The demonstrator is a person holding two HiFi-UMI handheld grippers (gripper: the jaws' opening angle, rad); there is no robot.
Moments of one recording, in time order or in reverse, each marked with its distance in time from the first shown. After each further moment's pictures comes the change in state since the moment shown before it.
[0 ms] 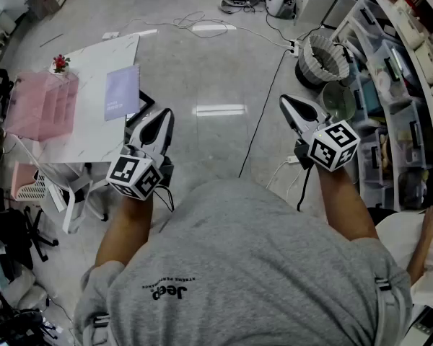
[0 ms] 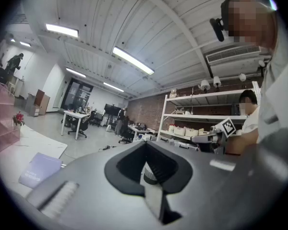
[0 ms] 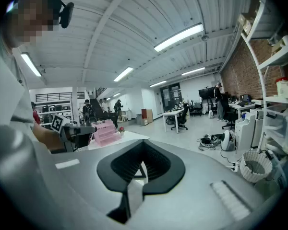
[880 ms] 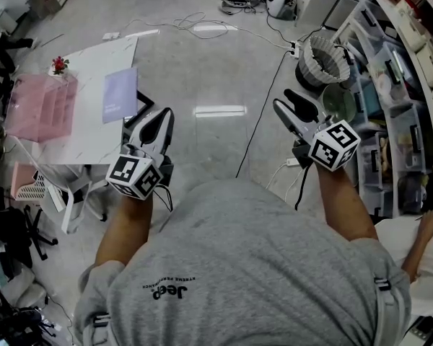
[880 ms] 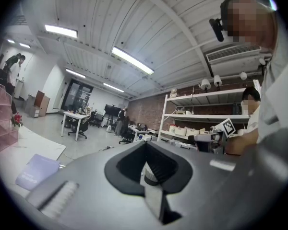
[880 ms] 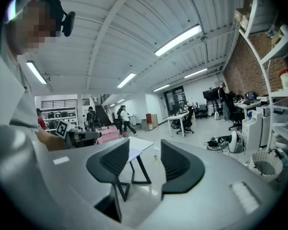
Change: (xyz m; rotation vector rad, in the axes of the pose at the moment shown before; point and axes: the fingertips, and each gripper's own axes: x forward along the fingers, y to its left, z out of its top) left arm 0.021 -0.009 0.002 0.008 -0.004 0.008; right arm 0.000 -0.017 0.011 0.028 -0.064 0.066
